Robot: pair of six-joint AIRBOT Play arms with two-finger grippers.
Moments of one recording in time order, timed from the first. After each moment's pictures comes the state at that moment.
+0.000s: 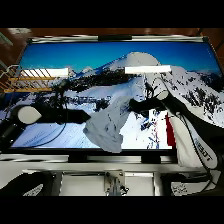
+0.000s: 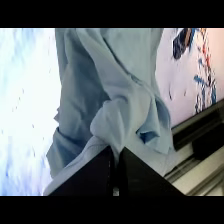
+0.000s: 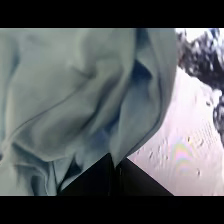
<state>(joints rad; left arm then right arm) -0.44 -0.97 0.94 1.03 -0.91 -1.54 0.16 -1.58 1.08 -0.73 0.87 1.32</state>
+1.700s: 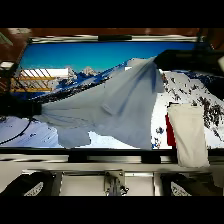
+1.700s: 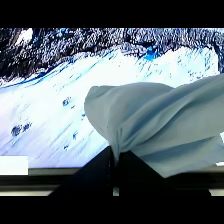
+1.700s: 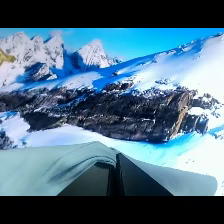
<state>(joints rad) -0.28 -0.89 1.19 1.71 -1.42 -1.74 0.11 -1.24 1.49 -1.02 0.95 1.29</state>
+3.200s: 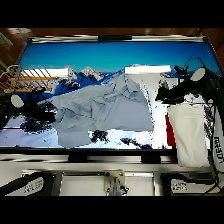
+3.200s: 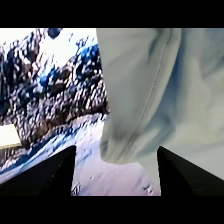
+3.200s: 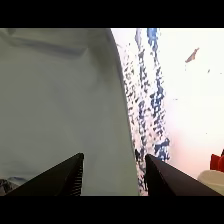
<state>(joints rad) 0.09 -1.24 0.91 1.42 -1.07 -1.17 -0.08 -1.51 1.36 -1.19 1.27 1.49</state>
